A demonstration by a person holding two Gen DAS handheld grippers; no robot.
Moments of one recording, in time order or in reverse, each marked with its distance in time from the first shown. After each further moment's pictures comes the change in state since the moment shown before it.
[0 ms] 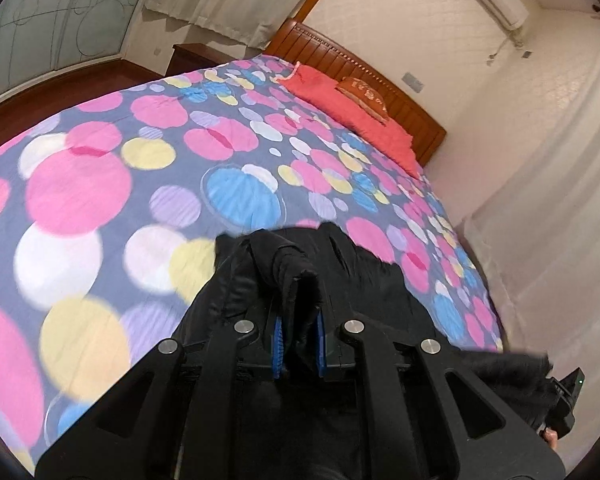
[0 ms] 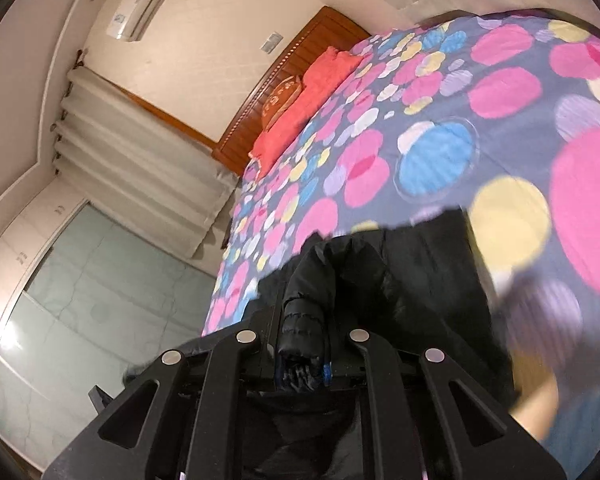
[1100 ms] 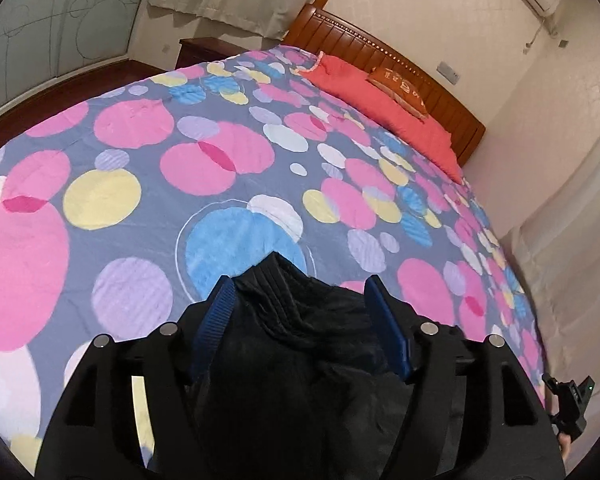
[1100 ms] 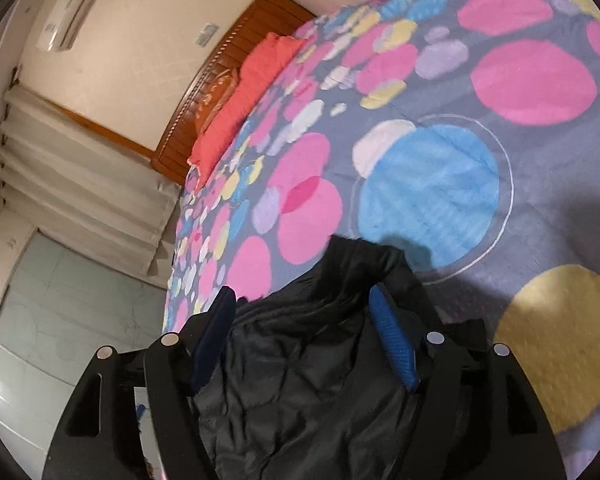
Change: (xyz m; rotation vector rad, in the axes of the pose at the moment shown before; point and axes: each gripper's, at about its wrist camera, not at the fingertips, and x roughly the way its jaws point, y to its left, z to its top) left arm 0.142 0.010 0.078 0.015 0.023 0.095; right arm 0.130 -0.053 0.076 0.075 0.038 -0.164
